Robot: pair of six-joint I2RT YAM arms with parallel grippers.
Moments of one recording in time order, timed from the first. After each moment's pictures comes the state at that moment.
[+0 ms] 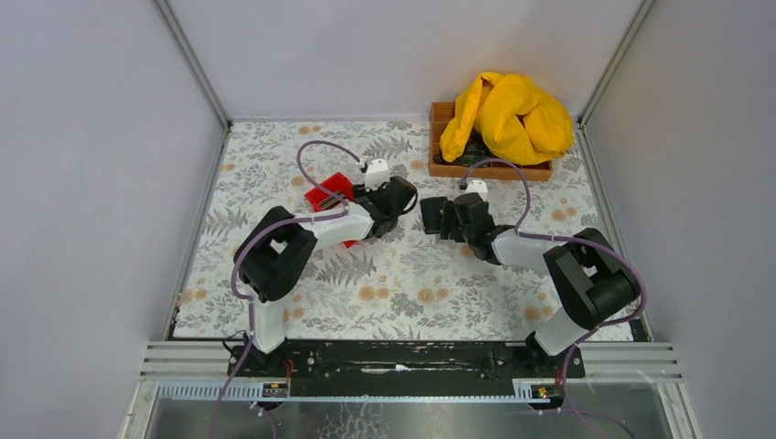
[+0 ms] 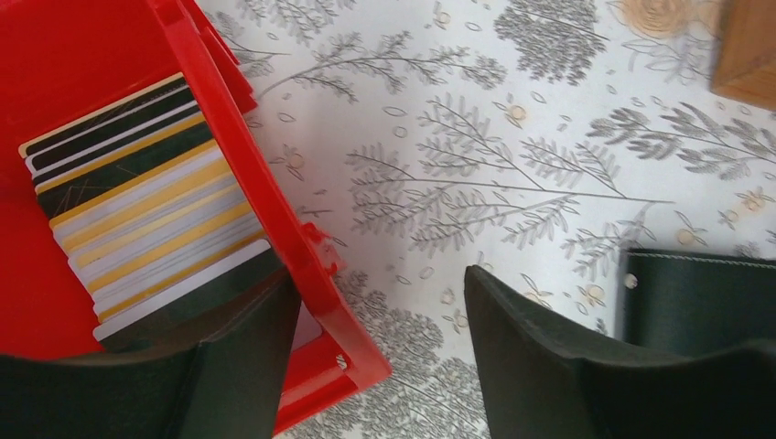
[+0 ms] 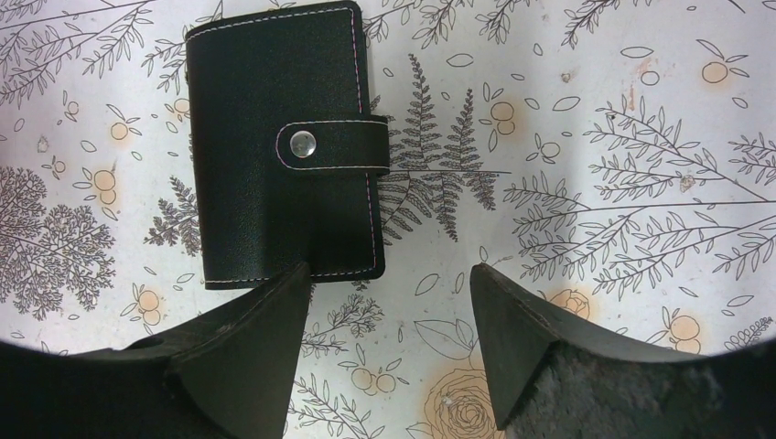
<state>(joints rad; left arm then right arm) -0.71 1.92 1.22 -0.19 -0.72 -0.75 0.53 1.61 0.69 0.17 0.27 0.42</state>
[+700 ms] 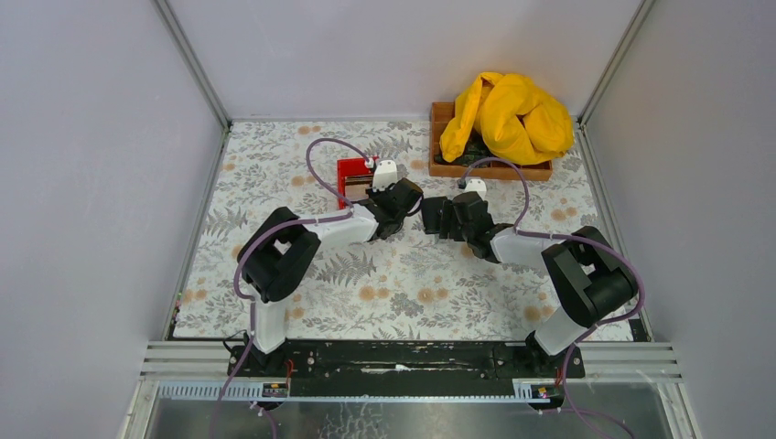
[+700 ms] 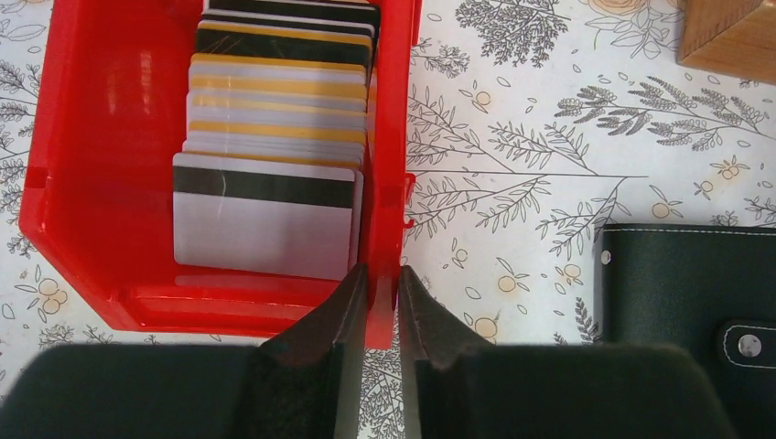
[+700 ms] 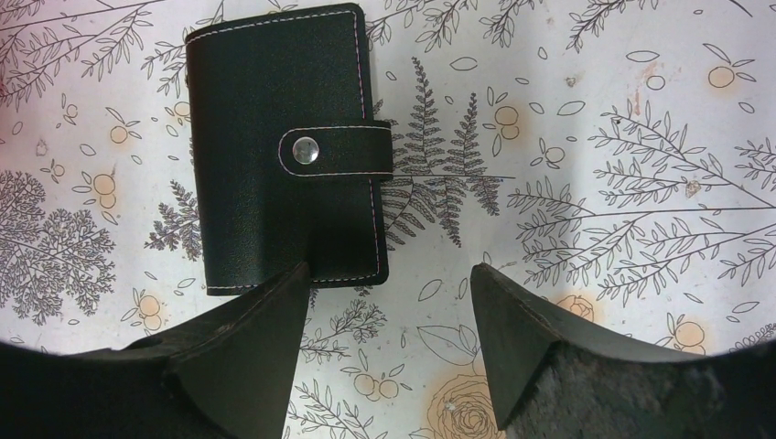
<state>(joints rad) -0.75 1.93 1.23 -0.17 -0.72 -0.69 0.53 1.62 0.71 0.16 0.27 0.42</state>
